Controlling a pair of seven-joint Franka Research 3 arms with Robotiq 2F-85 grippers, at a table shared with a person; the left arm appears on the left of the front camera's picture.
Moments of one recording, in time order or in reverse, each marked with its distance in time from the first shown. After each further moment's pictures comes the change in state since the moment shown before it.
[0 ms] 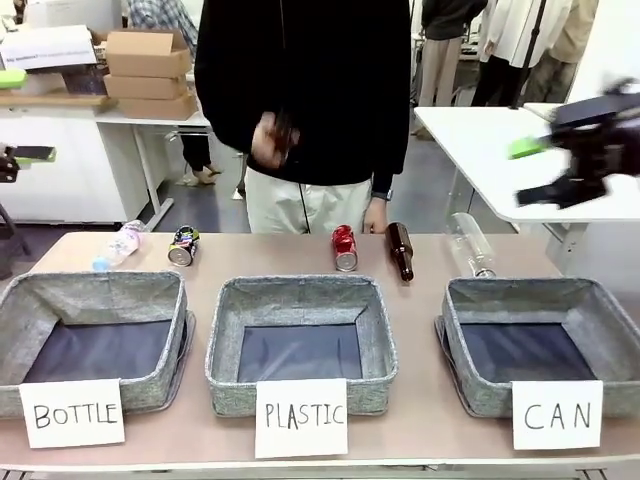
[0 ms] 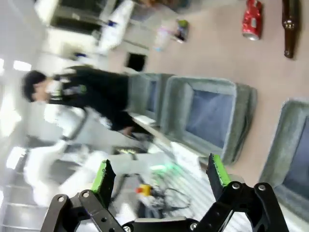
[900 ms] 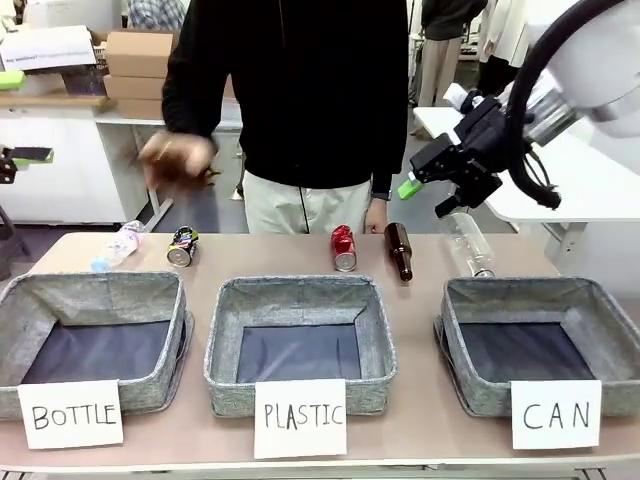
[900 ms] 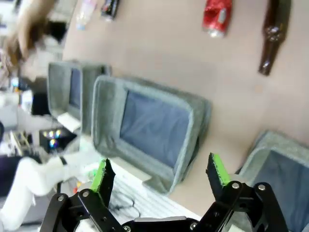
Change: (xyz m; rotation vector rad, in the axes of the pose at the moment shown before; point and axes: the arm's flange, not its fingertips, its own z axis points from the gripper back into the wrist) left arm 0.000 0.000 0.001 0.000 0.001 -0.002; right arm 0.075 0.001 -0.123 -0.374 0.157 0.081
